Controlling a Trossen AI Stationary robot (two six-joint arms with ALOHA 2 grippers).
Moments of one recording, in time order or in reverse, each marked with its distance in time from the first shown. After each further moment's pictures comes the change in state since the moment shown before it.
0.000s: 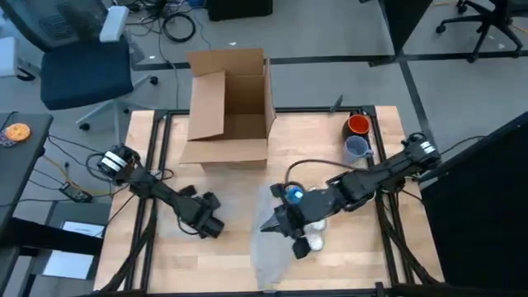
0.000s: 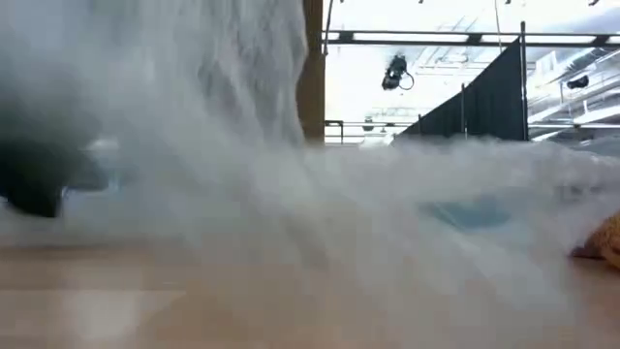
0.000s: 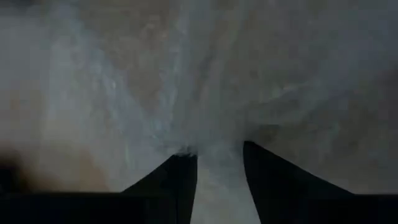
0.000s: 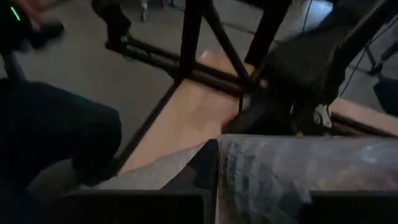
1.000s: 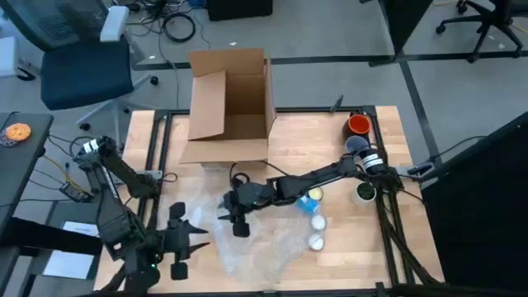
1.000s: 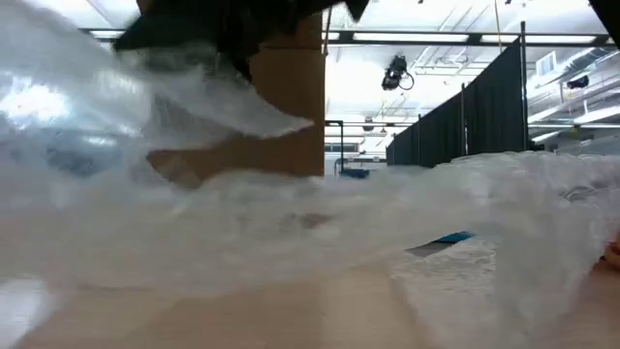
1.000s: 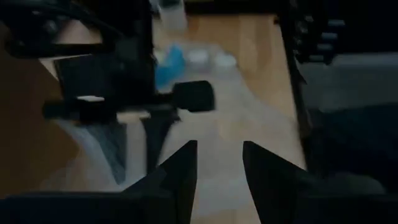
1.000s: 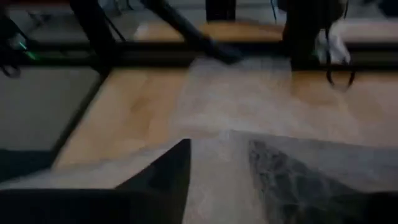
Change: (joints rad) left arm -0.441 -0.176 0.451 0.131 -0.736 0.280; right arm -0.229 0.358 0.006 0.401 -0.143 0.195
